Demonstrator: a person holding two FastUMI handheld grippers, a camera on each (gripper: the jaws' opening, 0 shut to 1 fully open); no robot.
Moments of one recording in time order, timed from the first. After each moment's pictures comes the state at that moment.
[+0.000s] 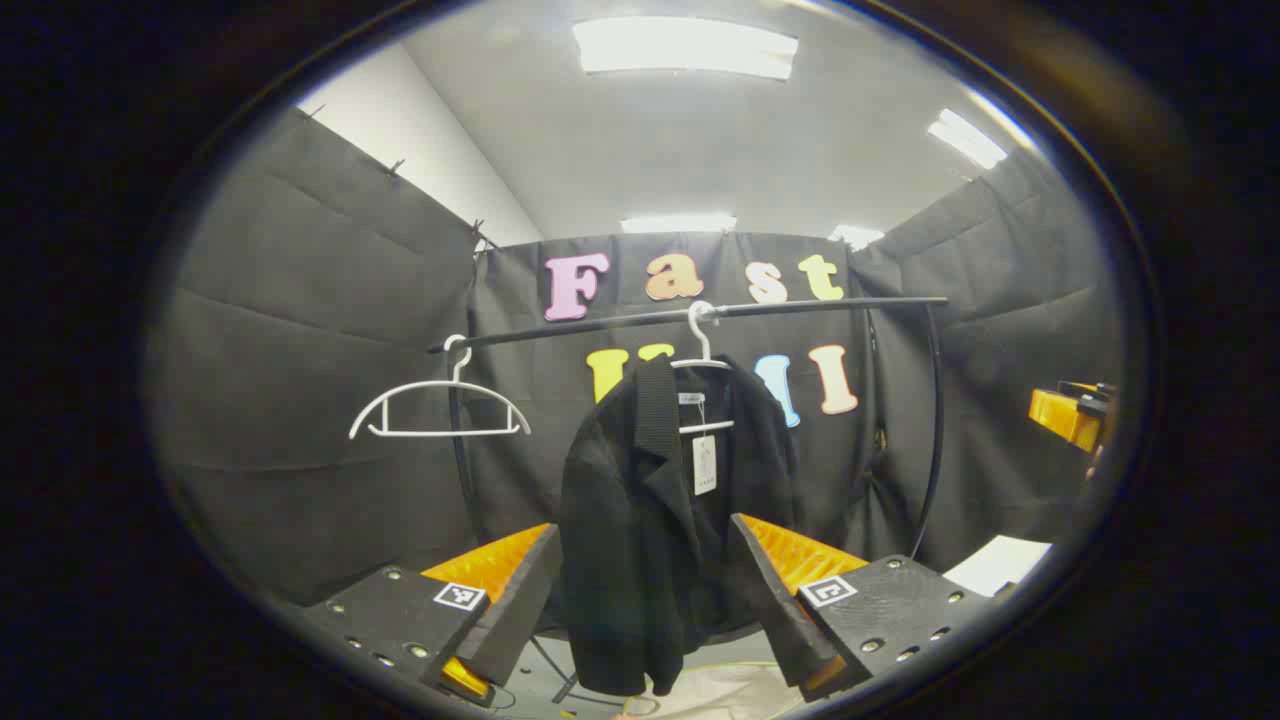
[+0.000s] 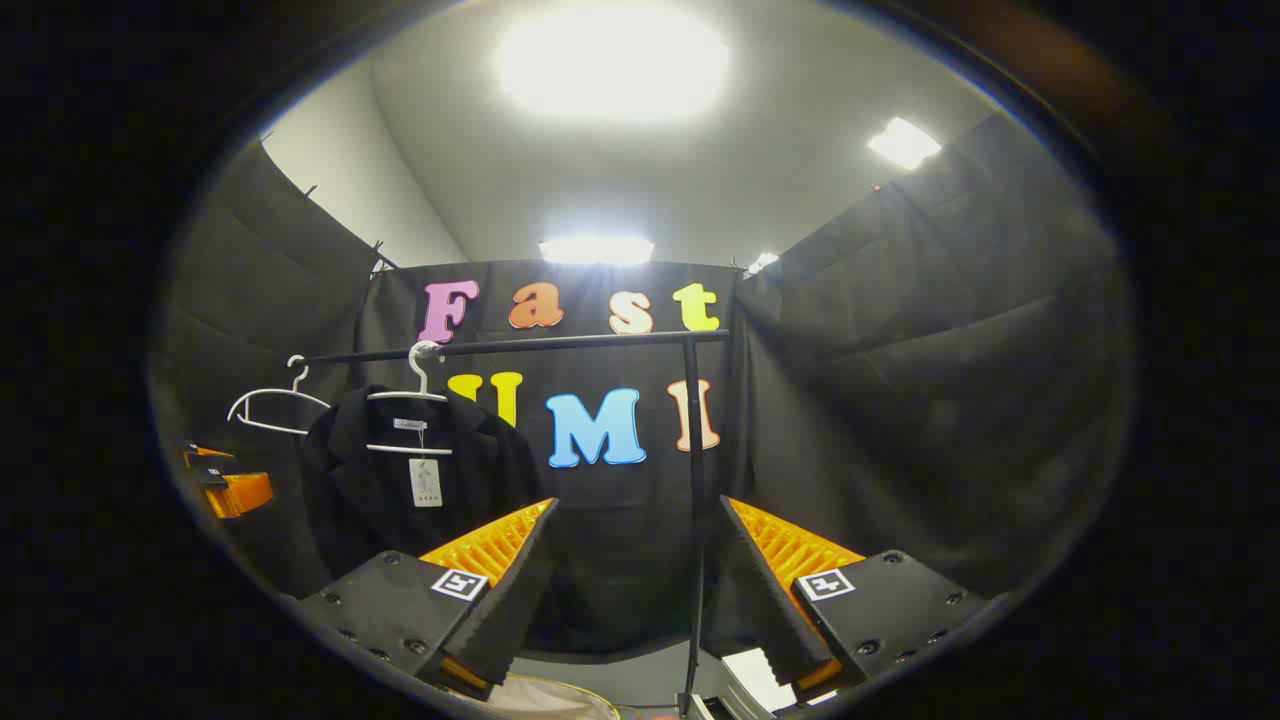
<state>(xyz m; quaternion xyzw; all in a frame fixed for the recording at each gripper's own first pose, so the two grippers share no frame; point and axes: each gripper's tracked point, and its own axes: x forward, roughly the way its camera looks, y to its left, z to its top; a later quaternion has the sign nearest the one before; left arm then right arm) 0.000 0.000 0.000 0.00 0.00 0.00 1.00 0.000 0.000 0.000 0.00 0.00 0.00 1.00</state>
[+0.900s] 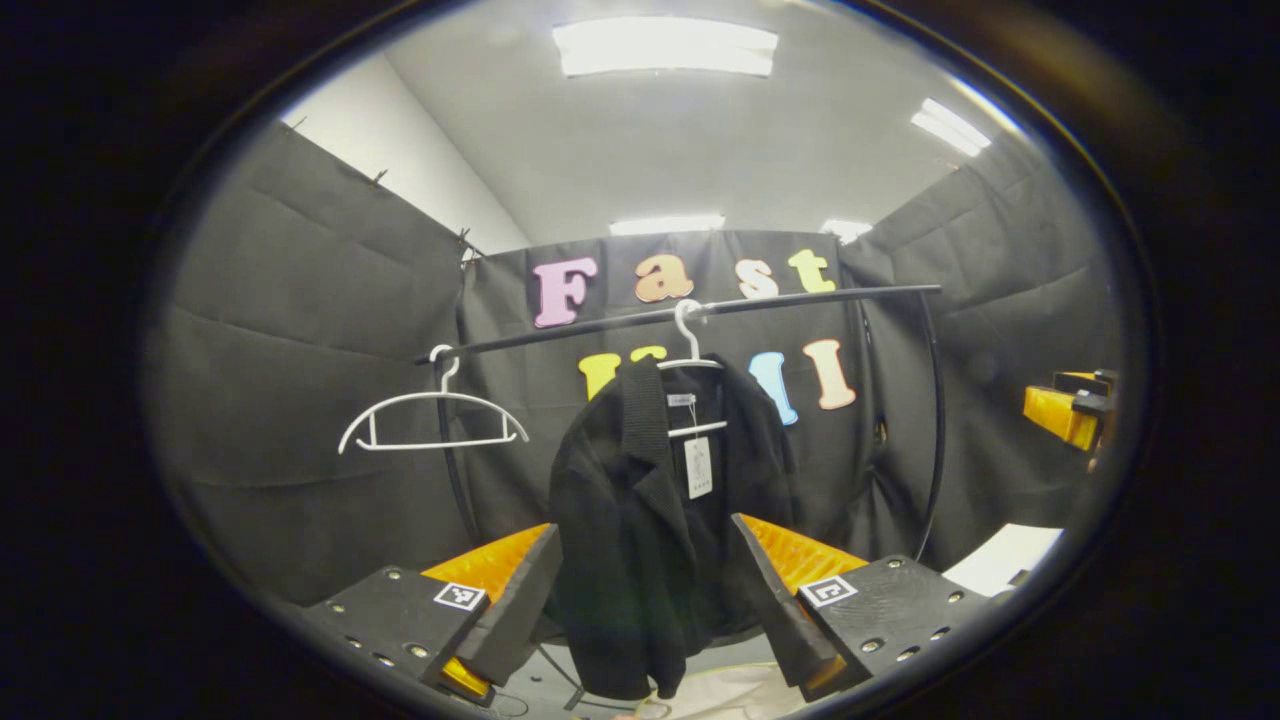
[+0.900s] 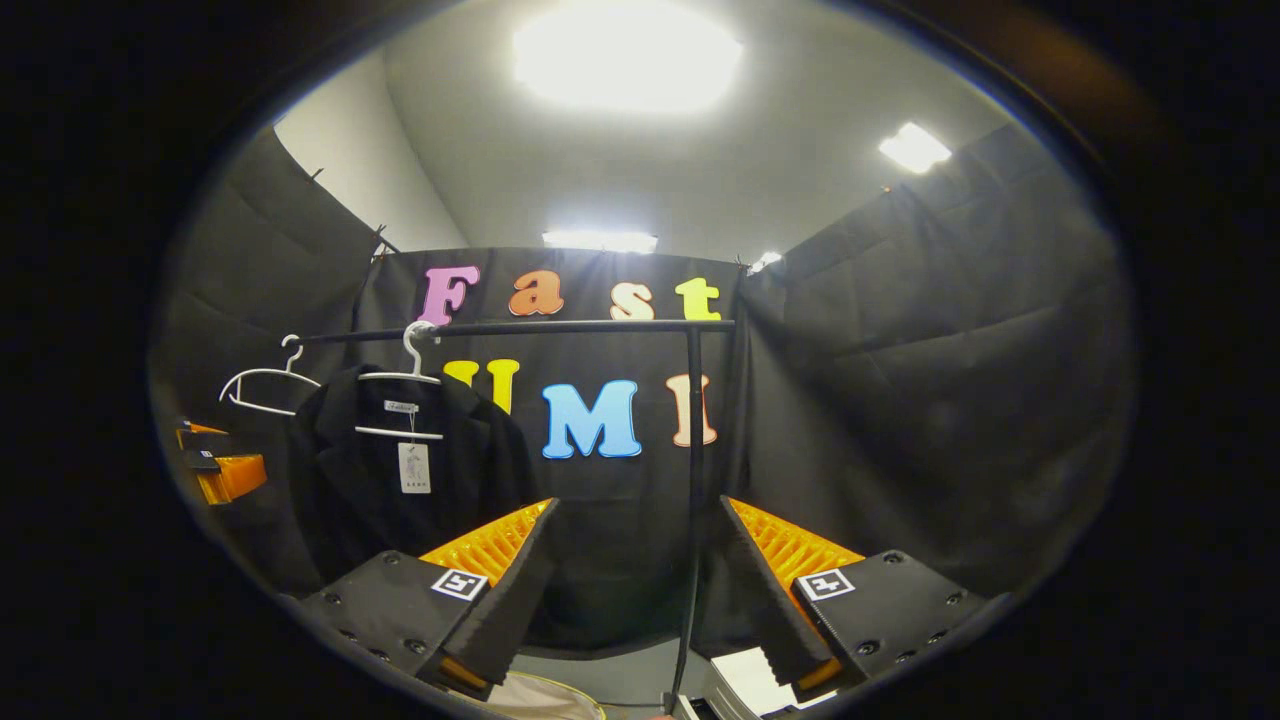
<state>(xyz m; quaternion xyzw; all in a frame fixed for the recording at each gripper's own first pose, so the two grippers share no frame) 0.018 -0.011 -0.003 0.02 -0.01 -0.01 1.00 0.014 0.003 -0.012 -0.02 0.01 -0.01 1.00</state>
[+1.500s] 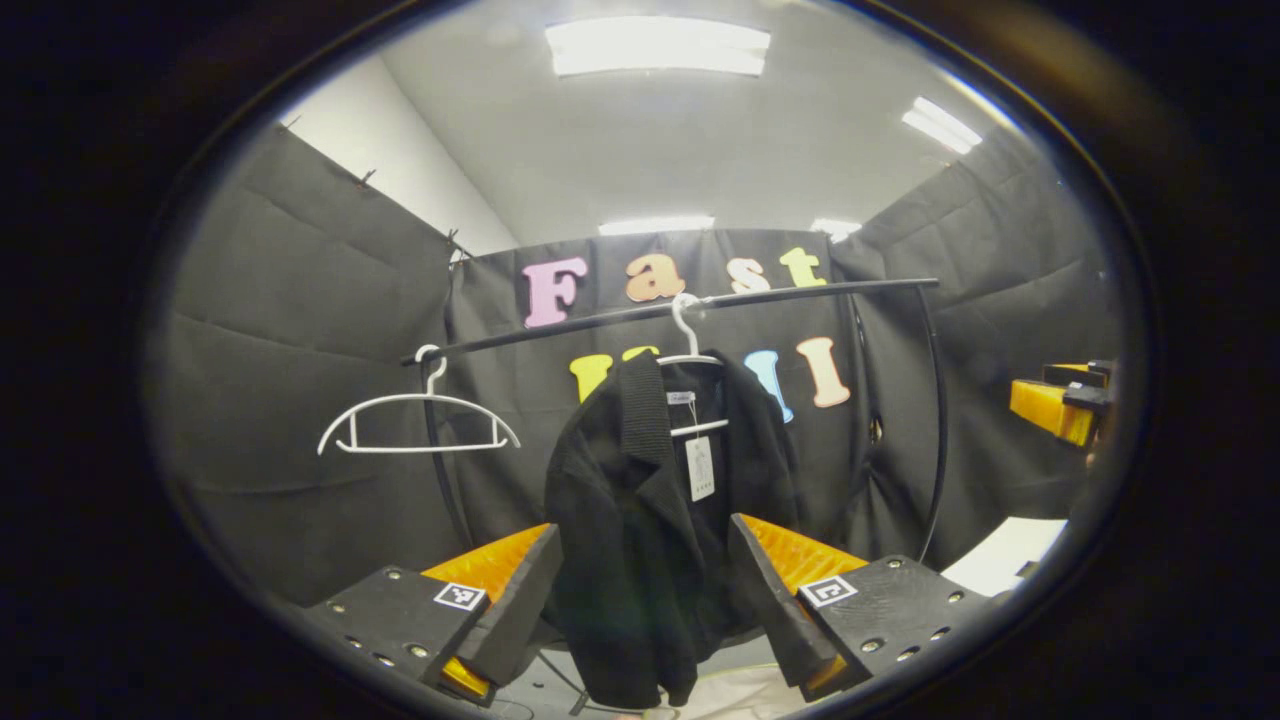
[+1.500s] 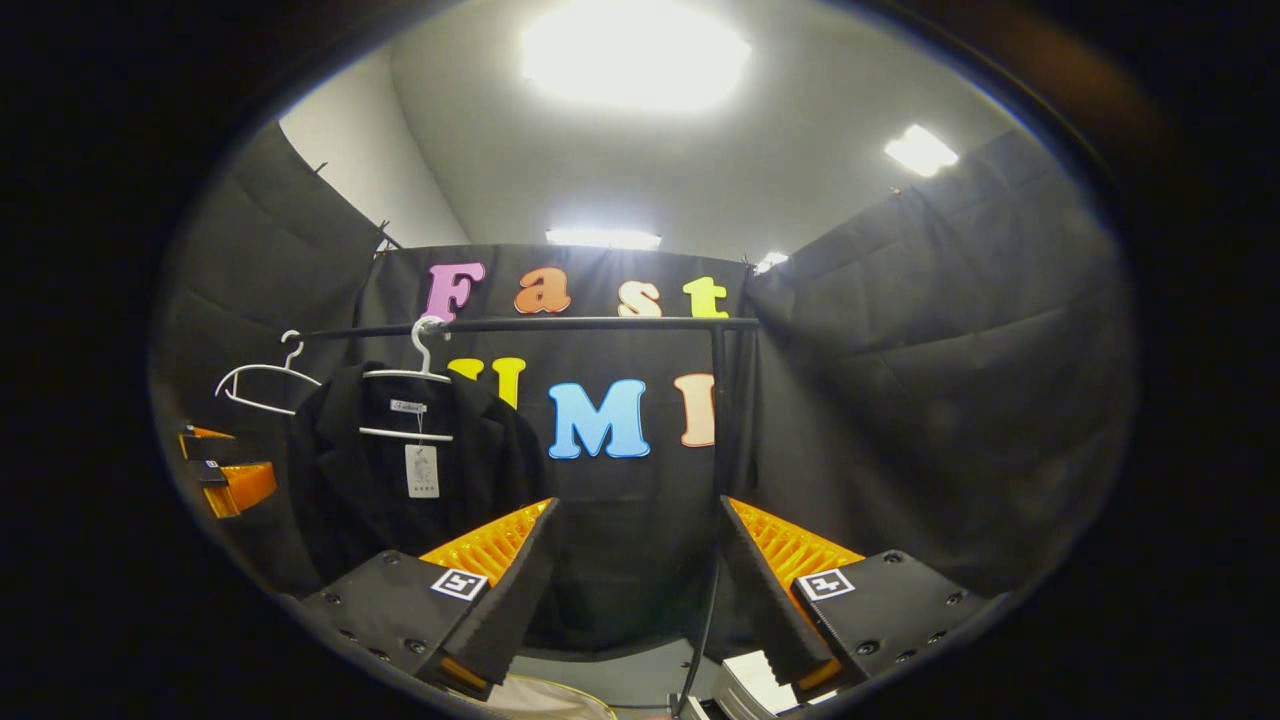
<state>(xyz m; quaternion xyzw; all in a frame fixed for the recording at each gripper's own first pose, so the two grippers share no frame) 0.045 -0.003 -0.012 0.03 -0.01 -0.03 1.00 0.031 0.039 -0.014 -0.02 0.01 0.00 1.00</state>
